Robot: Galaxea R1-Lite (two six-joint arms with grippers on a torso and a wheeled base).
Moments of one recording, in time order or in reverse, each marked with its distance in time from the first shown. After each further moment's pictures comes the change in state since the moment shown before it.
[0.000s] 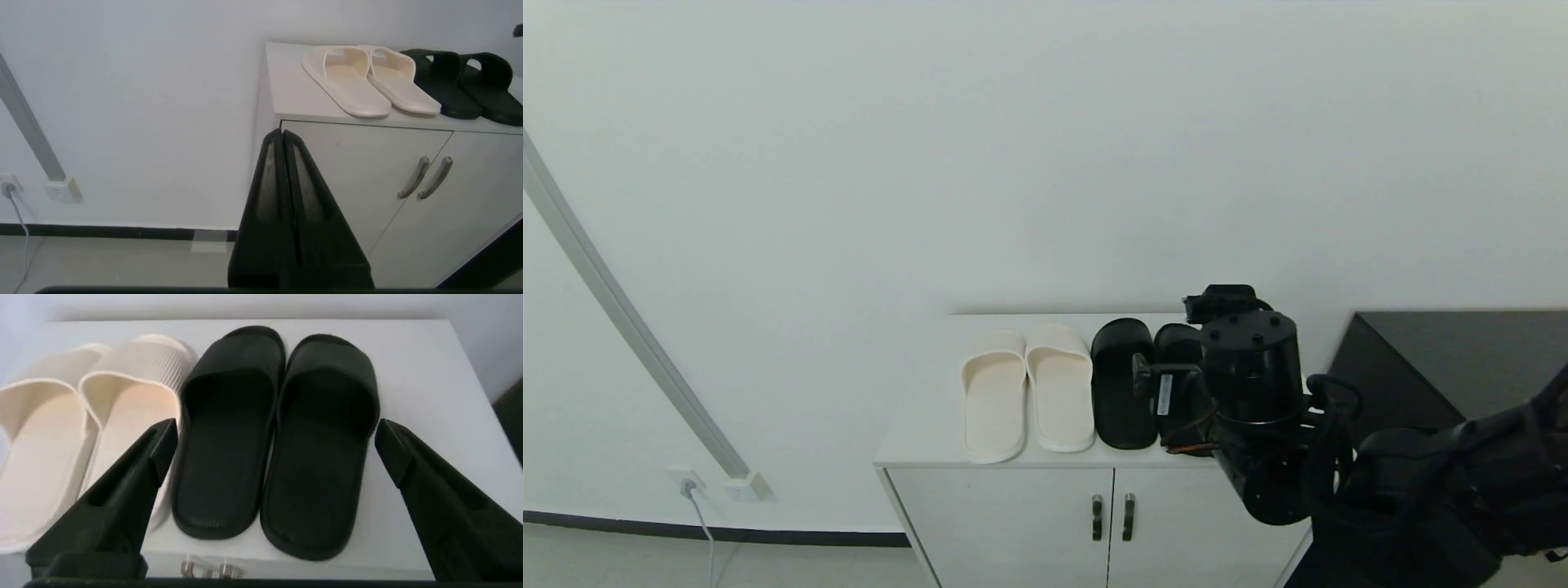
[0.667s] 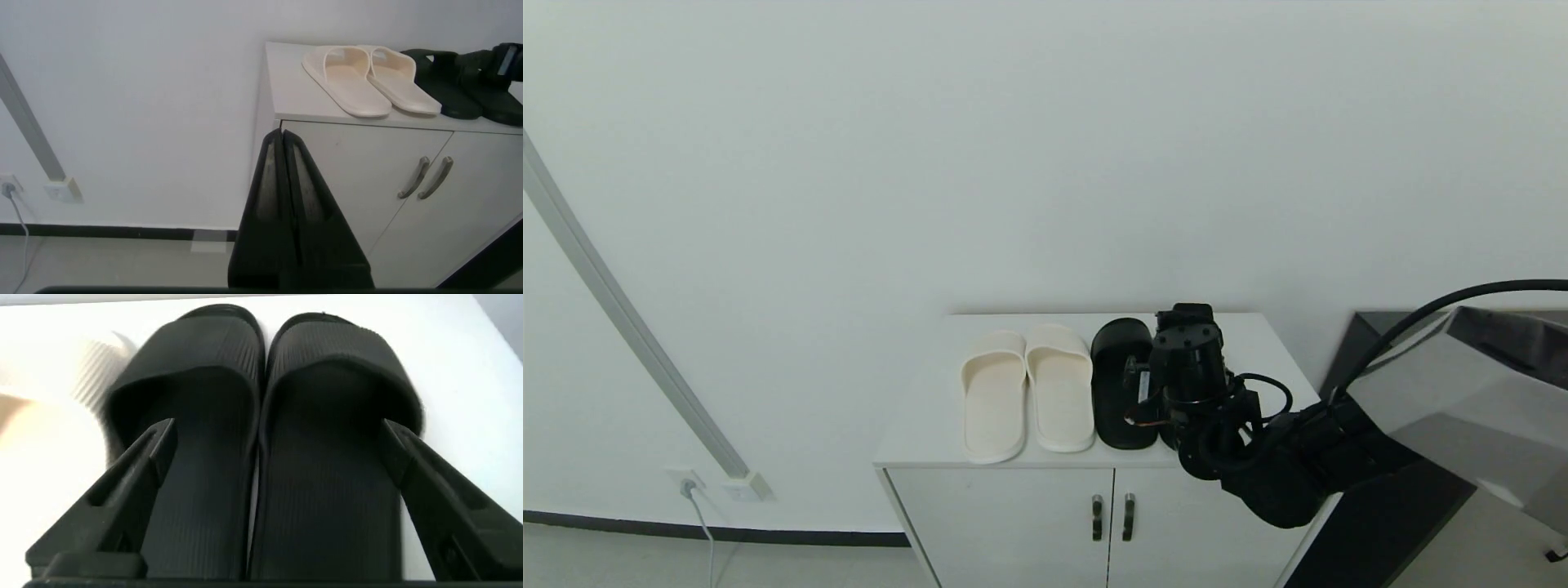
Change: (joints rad) left arm 0.000 0.000 0.000 0.000 0.000 0.000; right arm -0.113 0.280 -0.196 -0.060 0.007 -0.007
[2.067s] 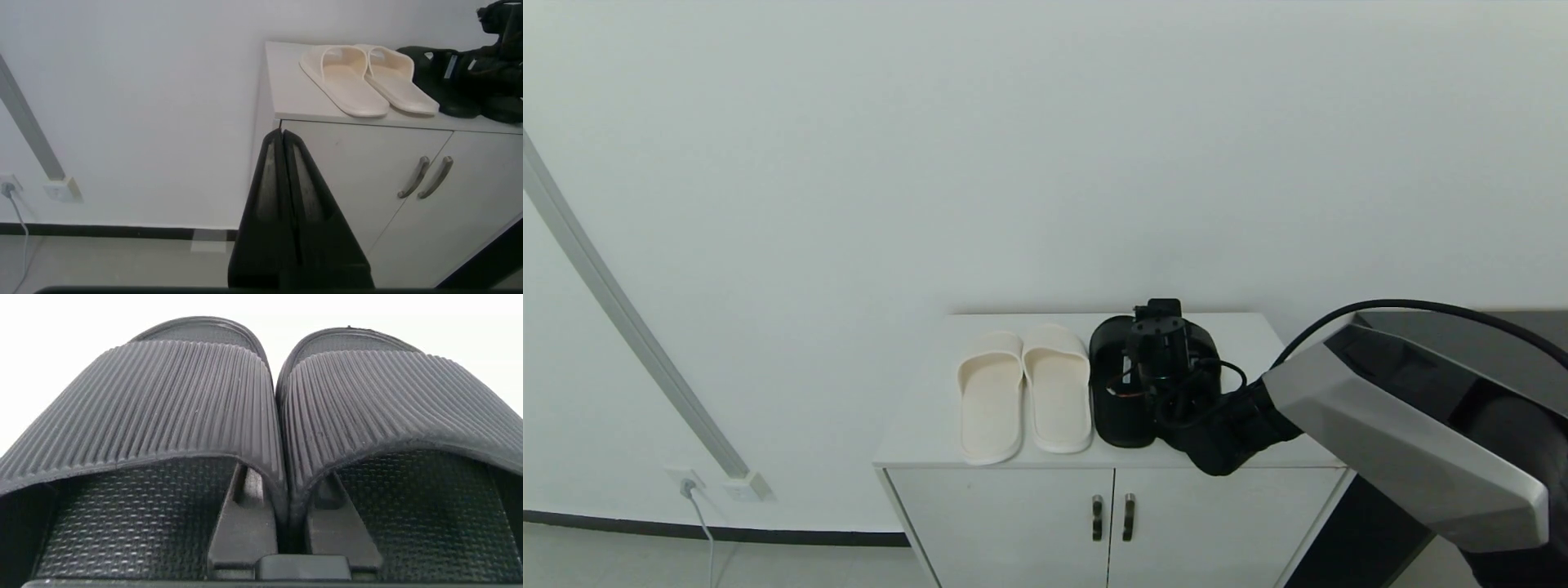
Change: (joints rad) left arm 0.000 0.000 0.000 0.001 -0.001 -0.001; right arm -0.085 0.255 -0.351 0.039 0.039 -0.088
